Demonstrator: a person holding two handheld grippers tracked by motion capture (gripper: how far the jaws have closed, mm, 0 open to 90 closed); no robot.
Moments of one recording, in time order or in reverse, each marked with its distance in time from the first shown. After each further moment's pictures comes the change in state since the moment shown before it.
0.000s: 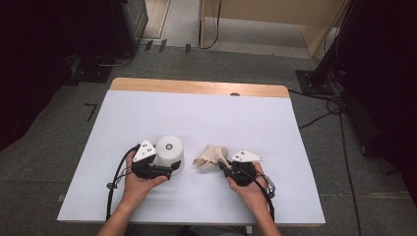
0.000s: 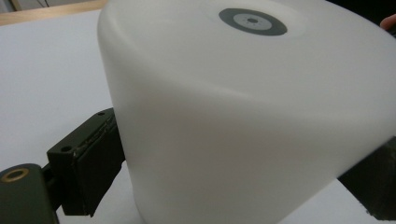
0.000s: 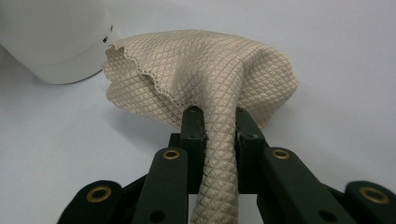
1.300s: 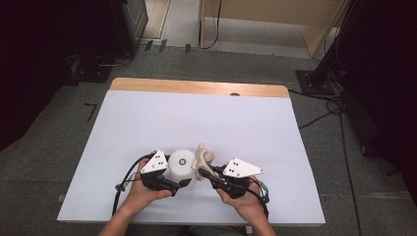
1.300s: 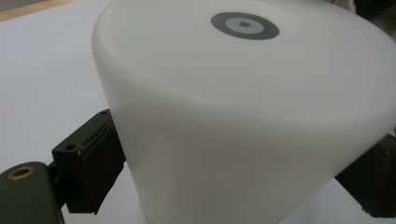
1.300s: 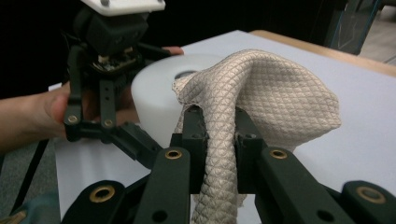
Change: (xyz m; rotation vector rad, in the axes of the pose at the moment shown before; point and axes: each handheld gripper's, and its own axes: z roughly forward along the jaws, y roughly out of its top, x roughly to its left) left arm -0.030 -0.003 0.003 0.019 -0.263 0.157; right arm 0.055 0.024 -0.041 -0.288 0.306 -0.184
